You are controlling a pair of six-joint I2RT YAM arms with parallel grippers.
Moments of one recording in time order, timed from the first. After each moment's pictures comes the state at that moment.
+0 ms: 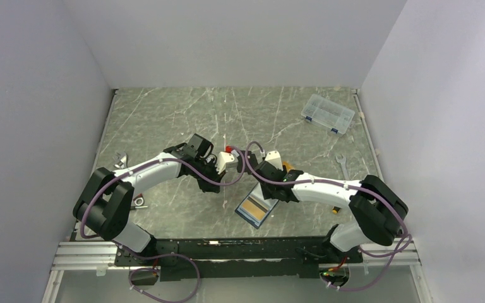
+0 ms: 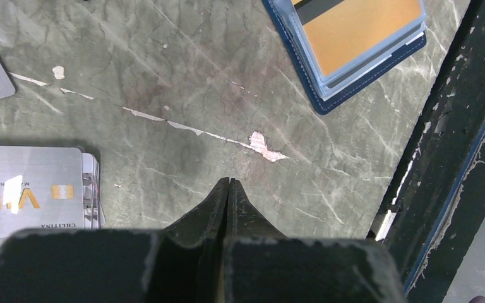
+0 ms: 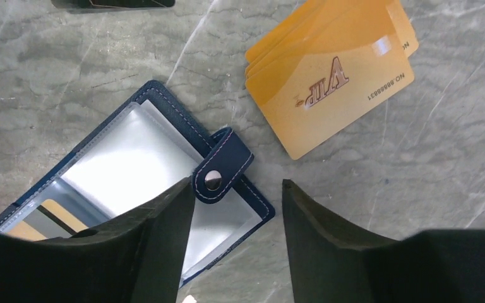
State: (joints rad) left arm -0.58 1.52 0.89 -0.50 0.55 0.43; right arm 0.88 1.45 0.72 -0.40 0.47 0.56
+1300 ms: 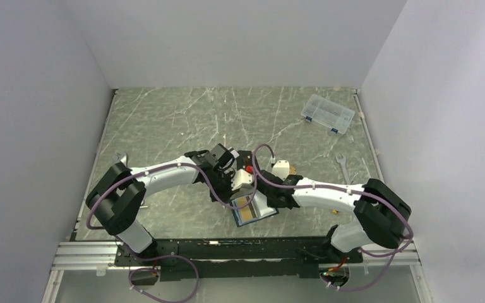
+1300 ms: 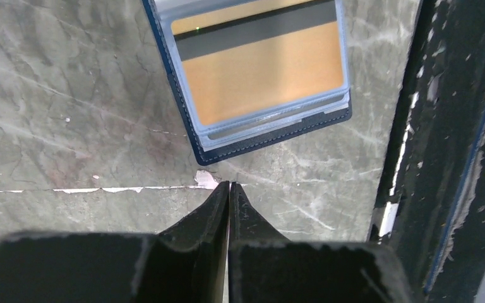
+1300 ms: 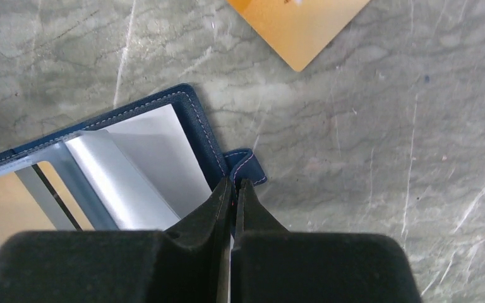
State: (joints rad) left arm -0.79 1.60 0.98 -0.58 0.48 0.56; right arm 0.95 1.42 0.71 -0.55 0.44 0.90
